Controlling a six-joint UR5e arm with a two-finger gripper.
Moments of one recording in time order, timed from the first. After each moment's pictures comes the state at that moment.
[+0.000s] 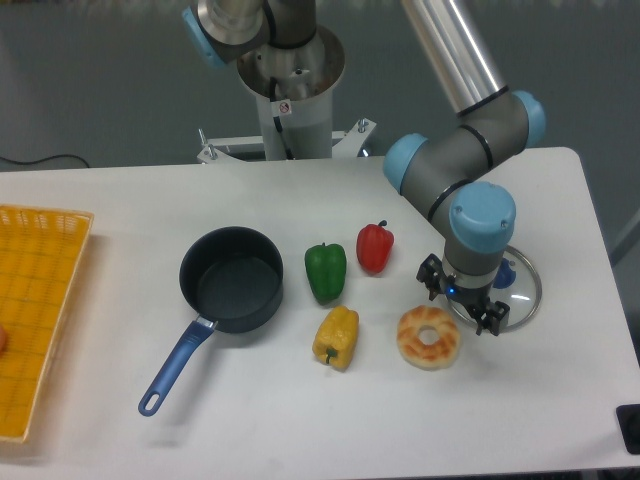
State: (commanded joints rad) arm 2.66 -2.15 -1.55 -0.93 1.60 1.28
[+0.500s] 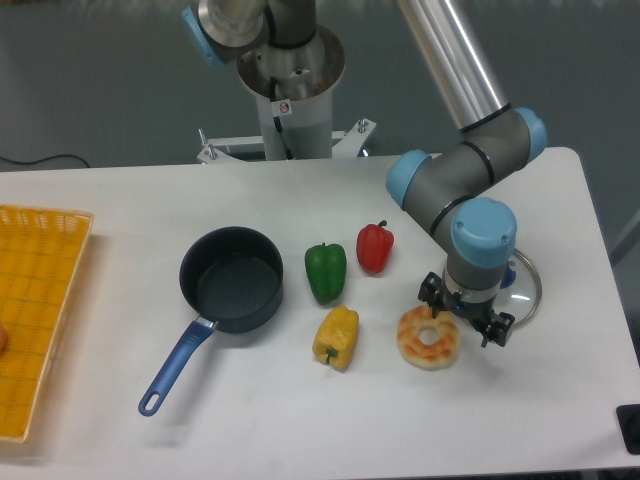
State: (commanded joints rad) arm 2.65 -2.20 -1.53 -0.87 1.60 1.18
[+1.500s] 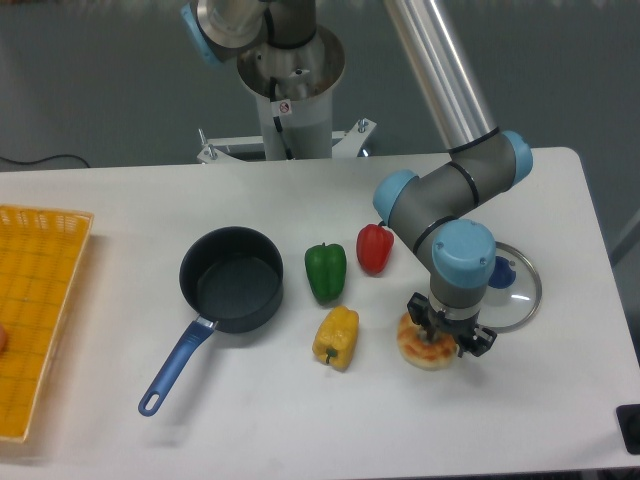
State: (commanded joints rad) arm 2.62 -2.21 -1.55 -0.86 1.61 1.15
